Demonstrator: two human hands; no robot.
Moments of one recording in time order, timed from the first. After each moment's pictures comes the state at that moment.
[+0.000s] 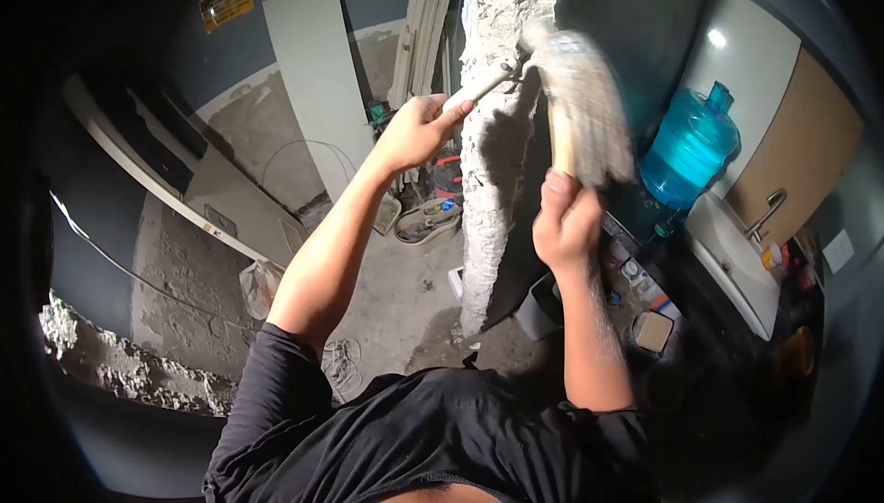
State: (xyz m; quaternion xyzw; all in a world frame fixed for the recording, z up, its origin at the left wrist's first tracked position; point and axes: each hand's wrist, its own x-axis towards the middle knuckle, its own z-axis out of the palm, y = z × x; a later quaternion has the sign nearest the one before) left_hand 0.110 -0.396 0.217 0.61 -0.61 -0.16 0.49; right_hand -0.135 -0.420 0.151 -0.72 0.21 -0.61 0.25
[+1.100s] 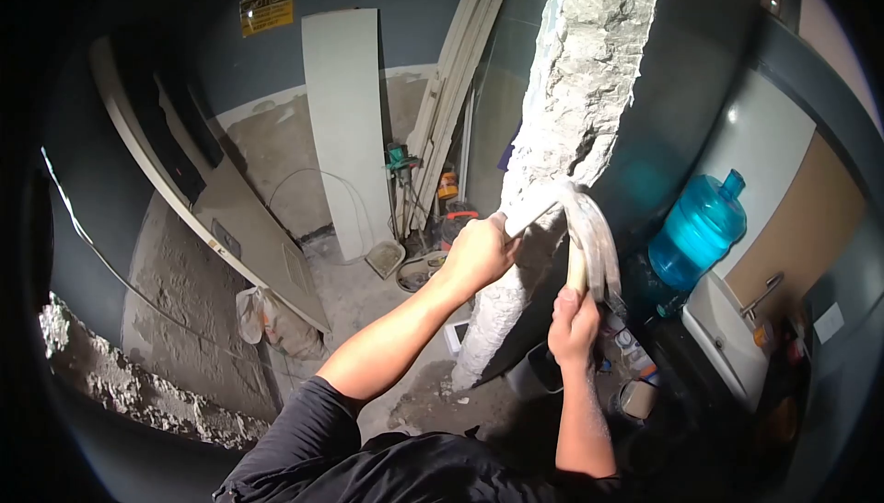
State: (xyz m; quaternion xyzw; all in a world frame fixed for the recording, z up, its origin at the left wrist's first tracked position) left_hand 0.088 -0.408 0.165 0.67 -0.60 -0.03 0.44; right_hand -0.117 -0.424 0.111 -0.71 0.33 -0.52 0.34
